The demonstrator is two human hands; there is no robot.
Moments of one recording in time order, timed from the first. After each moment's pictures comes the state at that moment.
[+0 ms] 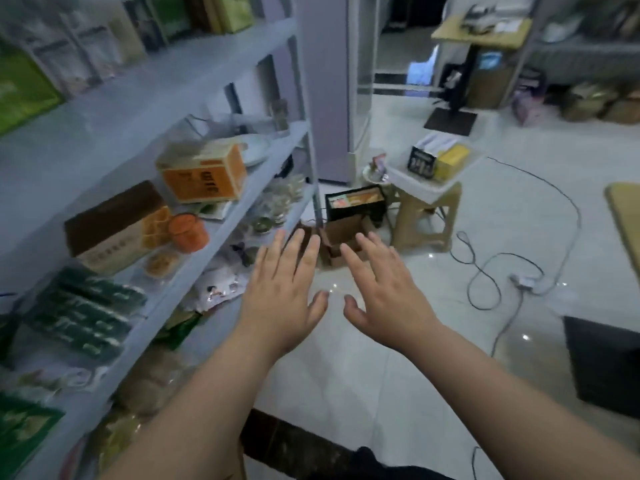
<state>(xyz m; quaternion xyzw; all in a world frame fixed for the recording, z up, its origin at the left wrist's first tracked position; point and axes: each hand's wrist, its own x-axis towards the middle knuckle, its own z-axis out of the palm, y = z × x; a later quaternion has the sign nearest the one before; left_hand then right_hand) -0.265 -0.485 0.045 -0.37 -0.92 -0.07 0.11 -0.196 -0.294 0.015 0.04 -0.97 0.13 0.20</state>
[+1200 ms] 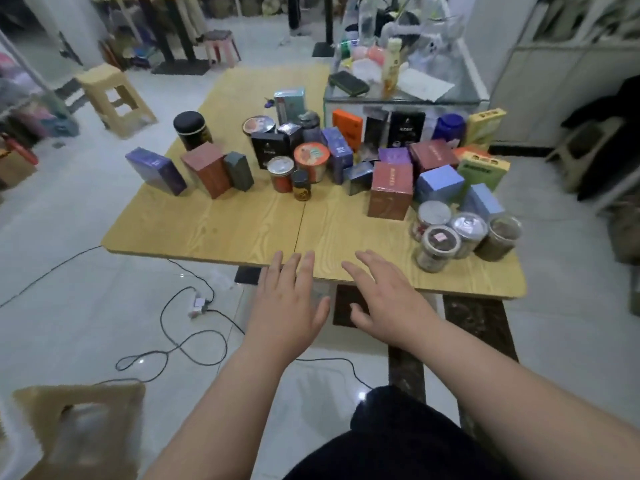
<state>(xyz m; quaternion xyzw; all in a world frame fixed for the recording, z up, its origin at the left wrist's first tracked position) -0.123 0.050 -0.024 -0.92 -0.37 -0.07 -0.07 0.057 -0.054 -0.037 -0.75 -0.65 0.06 0.13</state>
